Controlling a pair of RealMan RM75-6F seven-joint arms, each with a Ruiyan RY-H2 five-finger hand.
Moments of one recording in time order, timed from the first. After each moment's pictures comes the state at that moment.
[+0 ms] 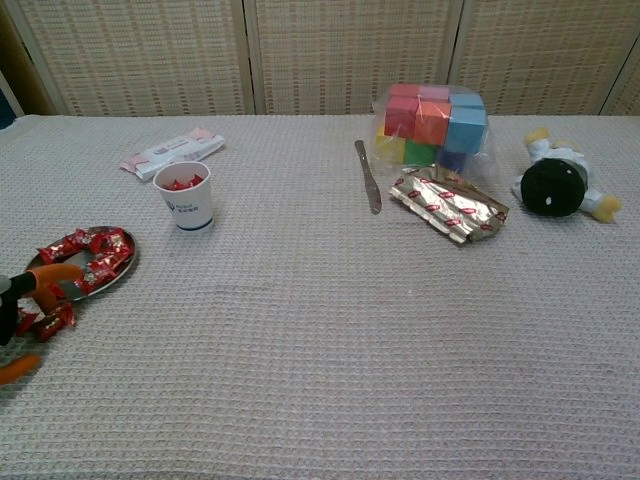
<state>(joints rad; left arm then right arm) -0.27 -1.55 0.03 -1.37 1.40 1.24 0.29 0.05 -1.13 0.00 -1.58 -1.56 1.46 0.03</state>
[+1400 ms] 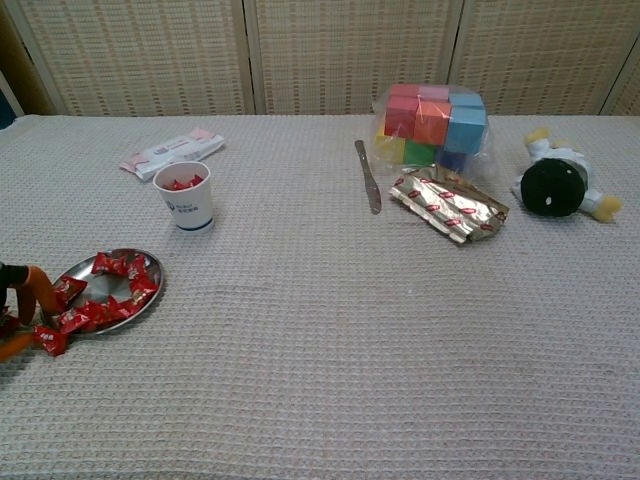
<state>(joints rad) -0.26 -1.59 -0.01 -1.27 1.42 1.28 0.25 0.05 -1.13 0.00 -1.59 -1.55 1.46 0.02</state>
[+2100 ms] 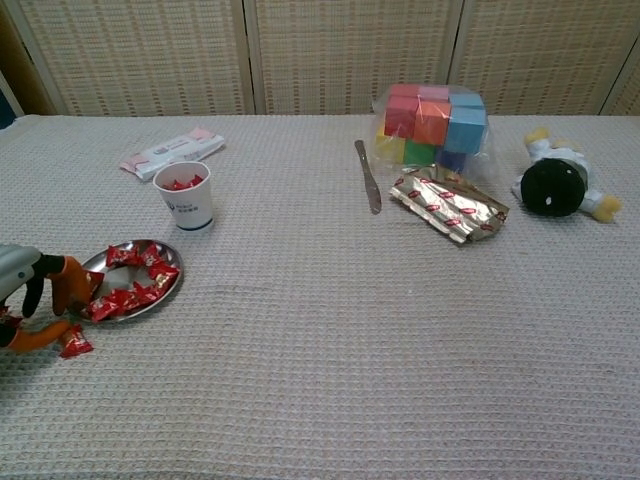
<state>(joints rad) -0.31 -1.65 -0.04 -1.24 1.42 1.24 0.25 0.05 -1.13 0.00 -1.59 -1.55 1.46 0.02</state>
